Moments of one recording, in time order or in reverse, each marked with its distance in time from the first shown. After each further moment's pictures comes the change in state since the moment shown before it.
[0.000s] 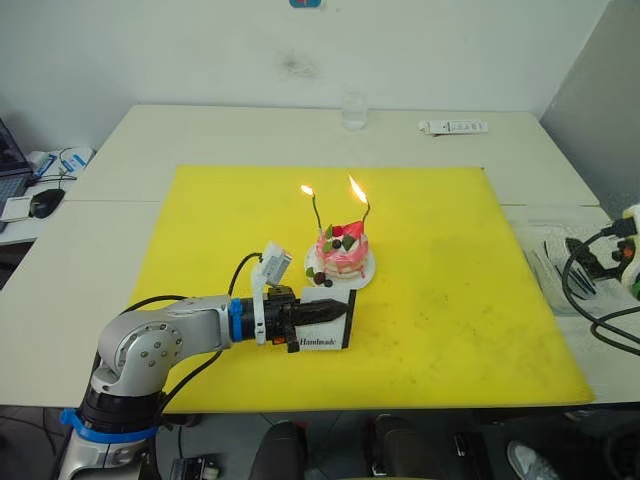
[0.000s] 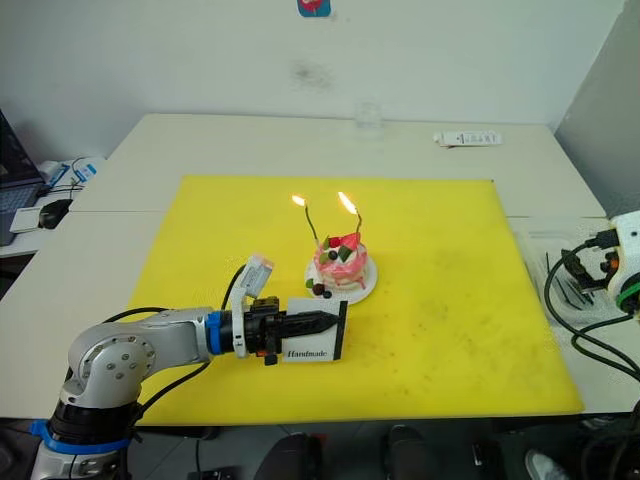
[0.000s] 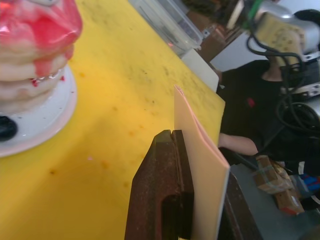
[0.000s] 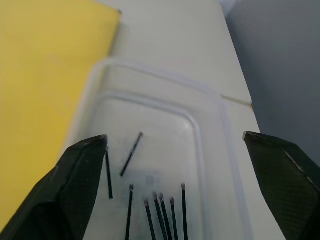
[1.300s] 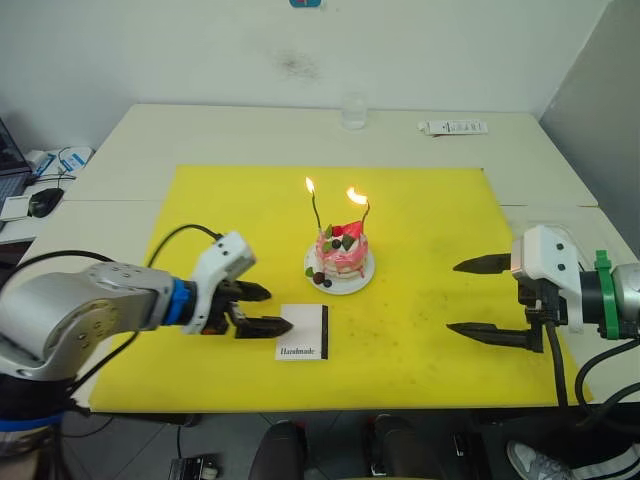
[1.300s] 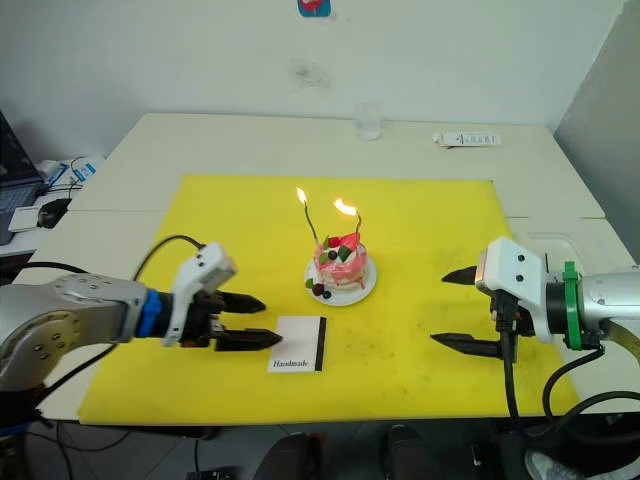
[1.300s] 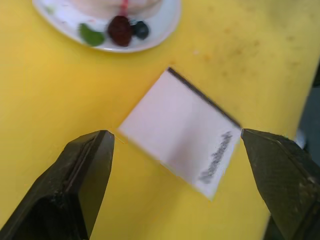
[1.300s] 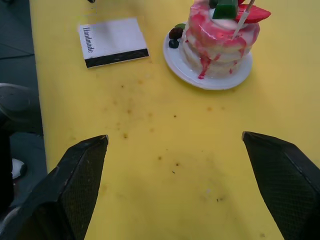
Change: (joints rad) left arm -0.045 0.547 -0.045 -0.057 0.257 -0.048 -0.222; right arm 0.001 -0.255 0.234 -0.514 0.467 0.105 0.439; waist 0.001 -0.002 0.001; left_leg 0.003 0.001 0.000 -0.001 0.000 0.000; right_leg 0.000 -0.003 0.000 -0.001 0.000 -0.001
